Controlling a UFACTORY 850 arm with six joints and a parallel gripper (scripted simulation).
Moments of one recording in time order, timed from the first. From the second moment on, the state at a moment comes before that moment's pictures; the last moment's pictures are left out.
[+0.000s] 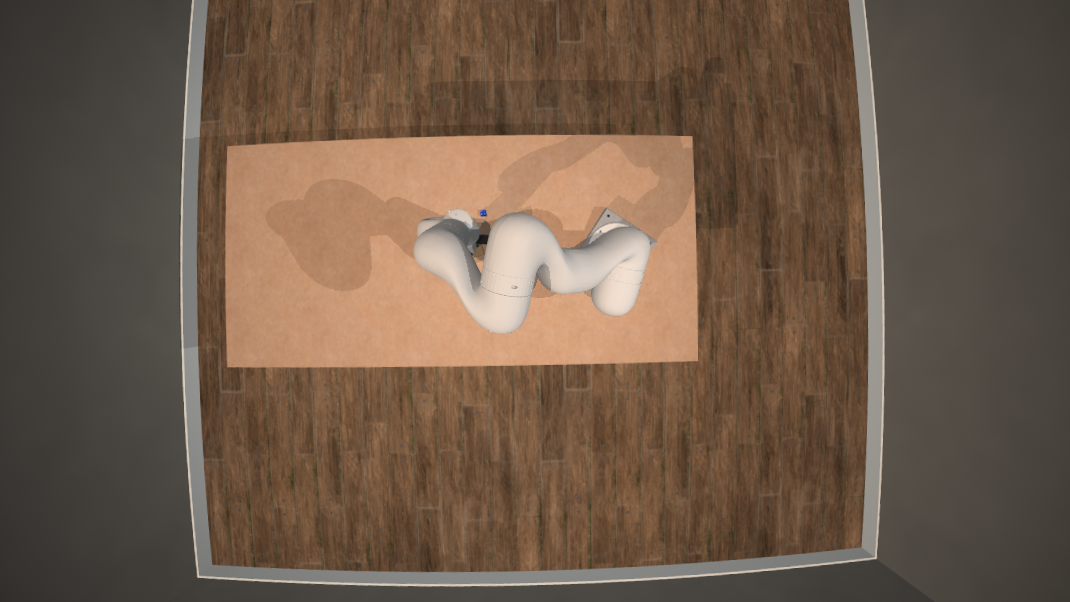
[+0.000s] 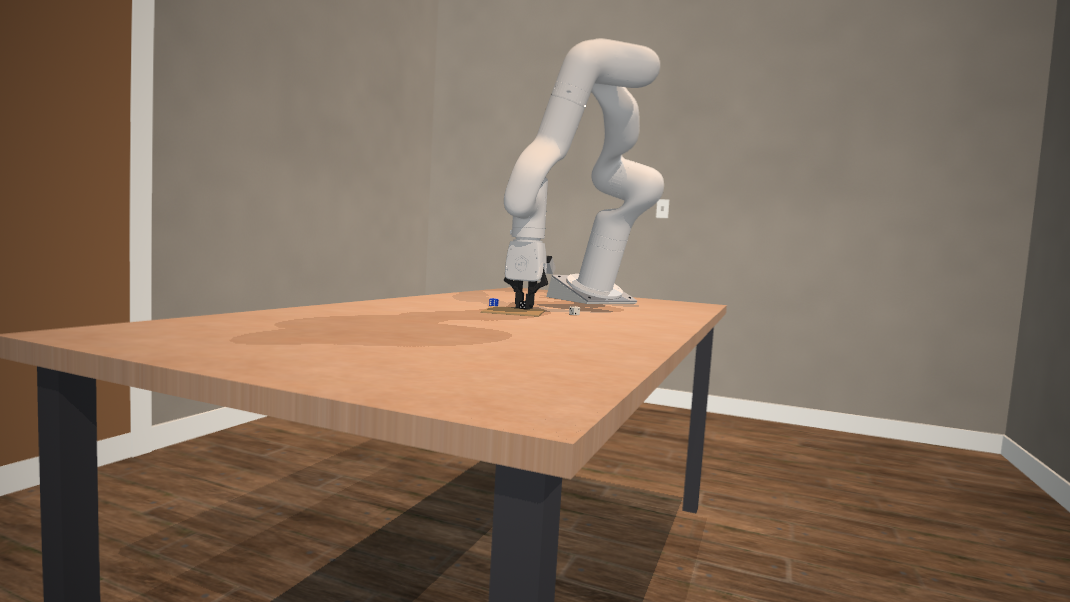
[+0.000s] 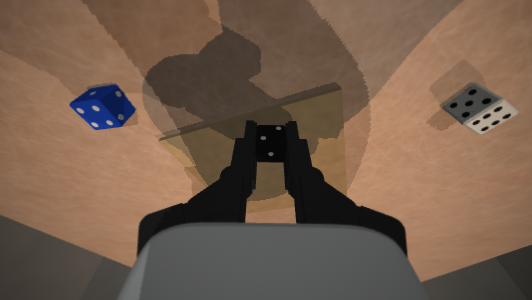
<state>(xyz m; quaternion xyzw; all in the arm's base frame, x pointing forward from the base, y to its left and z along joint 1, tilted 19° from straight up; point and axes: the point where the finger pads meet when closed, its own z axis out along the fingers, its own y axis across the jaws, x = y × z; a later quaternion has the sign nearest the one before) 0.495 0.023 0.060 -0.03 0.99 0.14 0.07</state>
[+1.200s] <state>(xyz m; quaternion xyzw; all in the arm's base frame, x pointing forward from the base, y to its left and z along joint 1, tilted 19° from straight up) 0.495 0.023 0.060 -0.03 0.99 0.14 0.07</state>
